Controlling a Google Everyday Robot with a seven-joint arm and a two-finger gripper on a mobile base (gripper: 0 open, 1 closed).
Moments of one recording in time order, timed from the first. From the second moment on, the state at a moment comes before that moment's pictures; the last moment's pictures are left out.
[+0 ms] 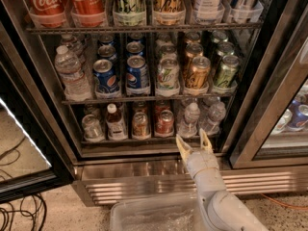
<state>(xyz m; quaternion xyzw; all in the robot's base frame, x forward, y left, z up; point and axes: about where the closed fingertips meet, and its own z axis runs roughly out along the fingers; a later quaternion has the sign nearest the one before) 0.574 -0.155 0.645 -0.09 0.71 0.01 0.70</state>
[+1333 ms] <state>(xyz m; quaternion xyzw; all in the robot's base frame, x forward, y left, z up) 0.619 -0.161 0.644 -0.10 0.72 -0.01 0.69</state>
